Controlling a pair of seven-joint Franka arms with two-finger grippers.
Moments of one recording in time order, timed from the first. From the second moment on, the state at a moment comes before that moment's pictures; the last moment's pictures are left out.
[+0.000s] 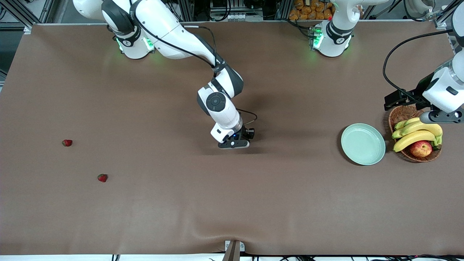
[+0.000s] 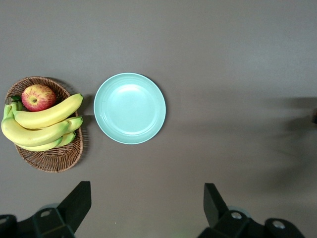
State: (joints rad) left arm -0.02 0.08 -0.05 -1.58 0.01 1.58 -0.07; right arm 0.81 0.89 -0.02 -1.43 0.29 2.58 0.59
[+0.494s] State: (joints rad) left arm -0.06 0.15 -0.05 -1.58 -0.06 1.65 -0.08; right arm 0.72 0.74 -0.19 -1.39 0.29 2.32 0.53
